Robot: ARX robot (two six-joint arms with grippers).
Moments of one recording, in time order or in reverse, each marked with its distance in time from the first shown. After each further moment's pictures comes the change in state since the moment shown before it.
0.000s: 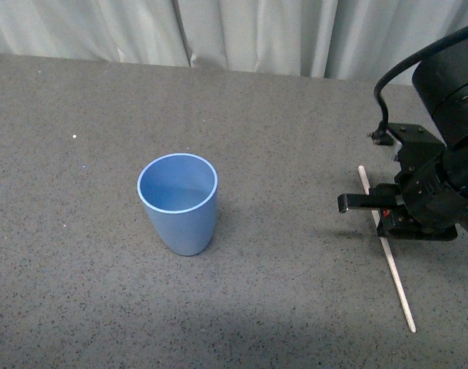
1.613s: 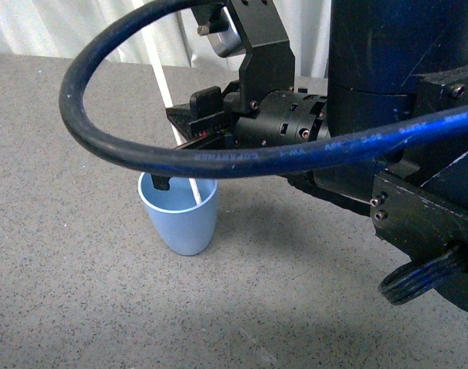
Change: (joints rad) left arm 0.000 0.000 0.000 0.000 0.000 0.000; right arm 0.330 0.037 -0.176 1.213 -0.400 -0.102
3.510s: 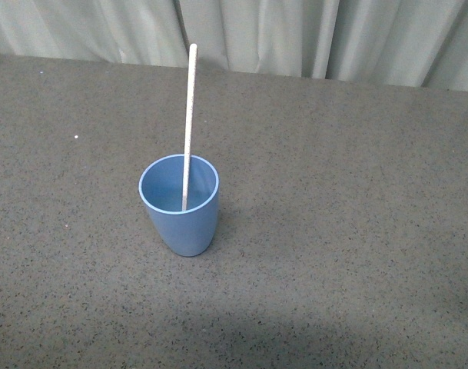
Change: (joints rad) left arm 0.000 0.000 0.000 0.000 0.000 0.000; right arm -0.558 -1.198 -0.789 -0.203 0.422 -0.103
